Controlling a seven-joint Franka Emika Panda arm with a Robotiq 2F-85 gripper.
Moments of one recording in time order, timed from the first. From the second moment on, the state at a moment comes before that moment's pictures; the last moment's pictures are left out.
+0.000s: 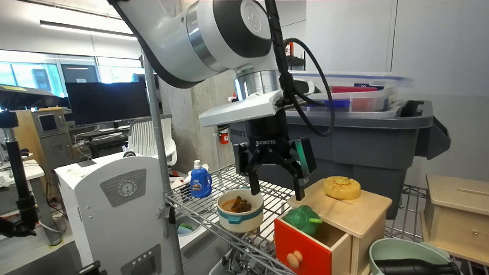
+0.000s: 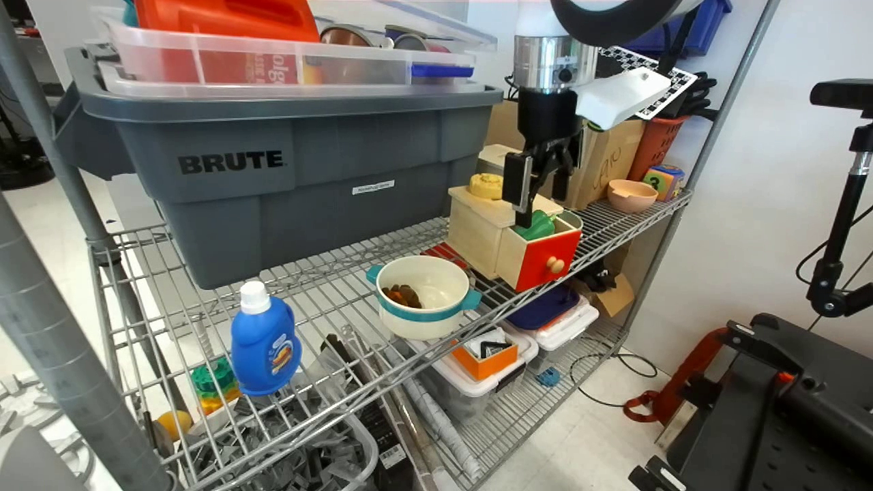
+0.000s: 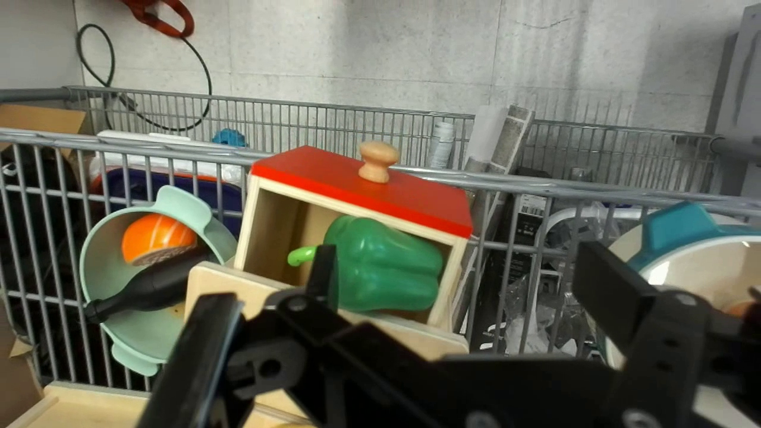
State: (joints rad) arm 0.07 0.50 -0.08 -1.93 -0.23 2.38 0.07
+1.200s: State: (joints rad) arm 0.02 0.40 -0.08 -2.04 -0.22 2.47 0.09
